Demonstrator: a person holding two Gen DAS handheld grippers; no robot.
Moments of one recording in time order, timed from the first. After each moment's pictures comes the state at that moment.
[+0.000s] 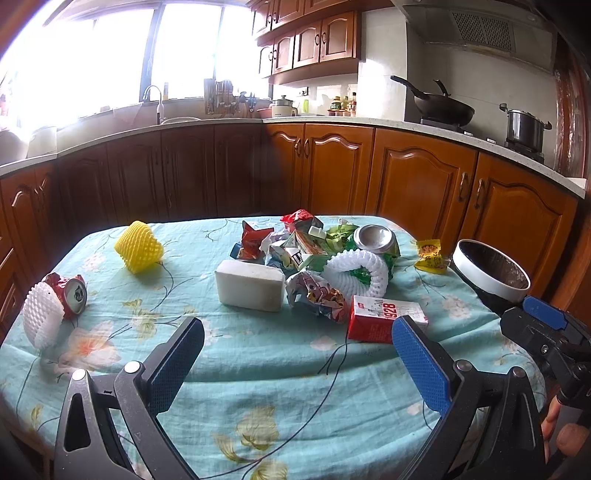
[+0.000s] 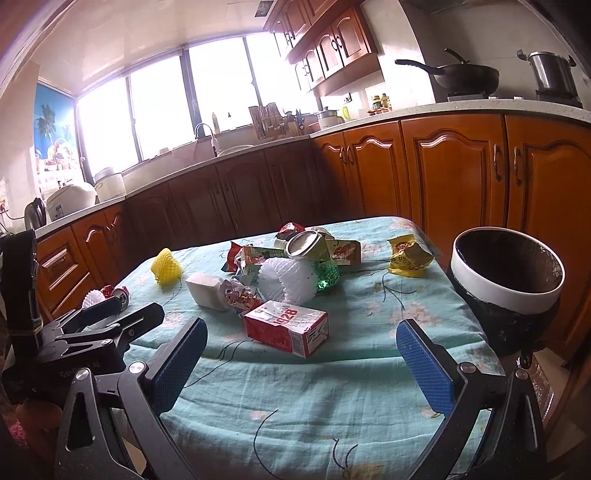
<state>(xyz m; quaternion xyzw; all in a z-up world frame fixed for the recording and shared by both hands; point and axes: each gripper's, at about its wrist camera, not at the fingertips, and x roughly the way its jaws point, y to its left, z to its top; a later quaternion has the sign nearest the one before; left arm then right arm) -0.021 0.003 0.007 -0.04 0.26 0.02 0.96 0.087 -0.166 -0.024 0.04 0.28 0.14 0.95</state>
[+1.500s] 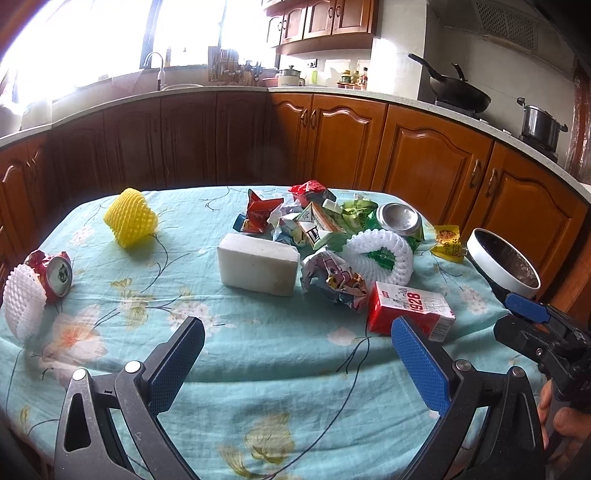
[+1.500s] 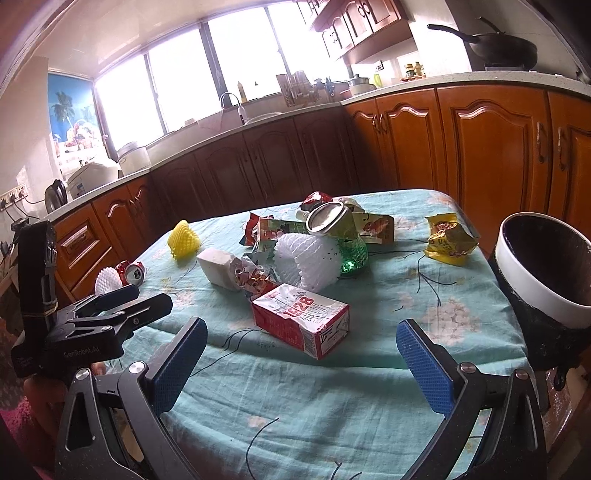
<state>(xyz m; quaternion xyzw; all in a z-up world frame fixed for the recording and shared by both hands) 0.025 0.027 -0.009 -0.07 0.32 0.02 0.94 0.142 -0.161 -0.050 0.03 0.35 0.22 0.91</state>
